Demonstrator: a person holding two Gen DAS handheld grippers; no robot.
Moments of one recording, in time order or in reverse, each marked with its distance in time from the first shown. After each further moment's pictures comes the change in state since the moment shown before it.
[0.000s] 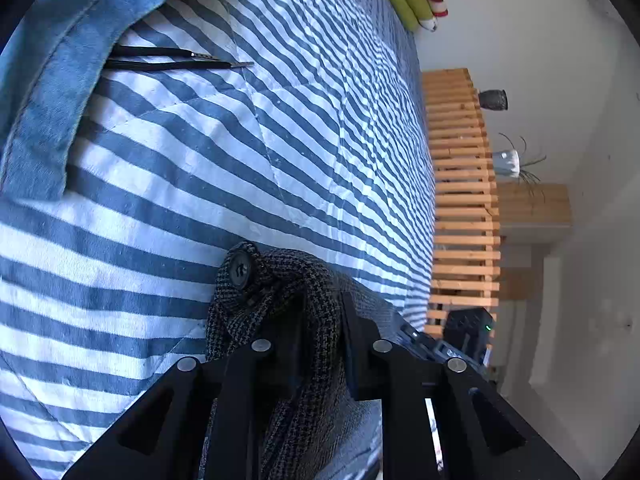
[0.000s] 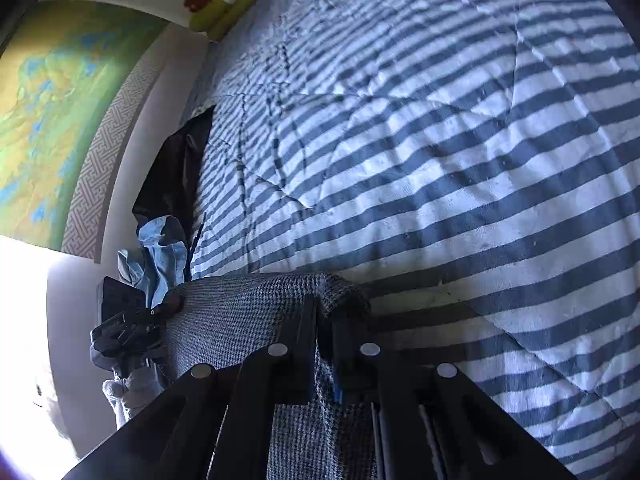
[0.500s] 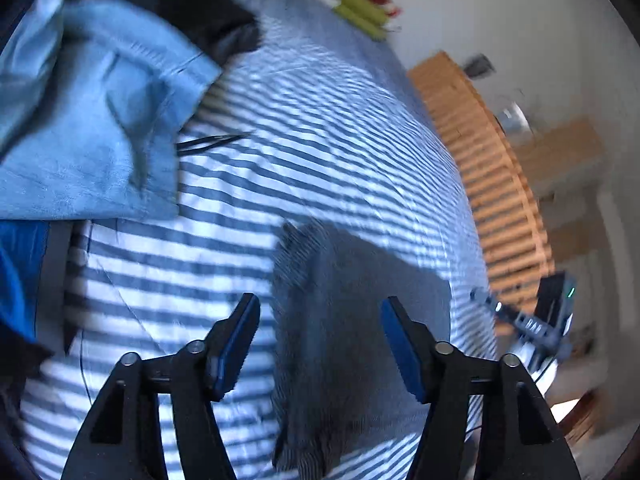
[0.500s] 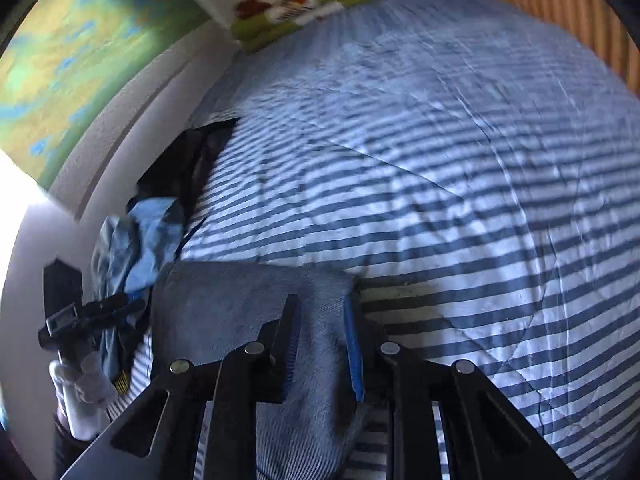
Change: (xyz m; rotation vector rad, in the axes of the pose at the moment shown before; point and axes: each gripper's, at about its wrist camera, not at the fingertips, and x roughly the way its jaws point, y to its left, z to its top) left arm -0.073 -0.054 -0.071 0.358 -0.156 0.257; right arm -0.075 0.068 -0.058 -0.326 -0.176 -0.199
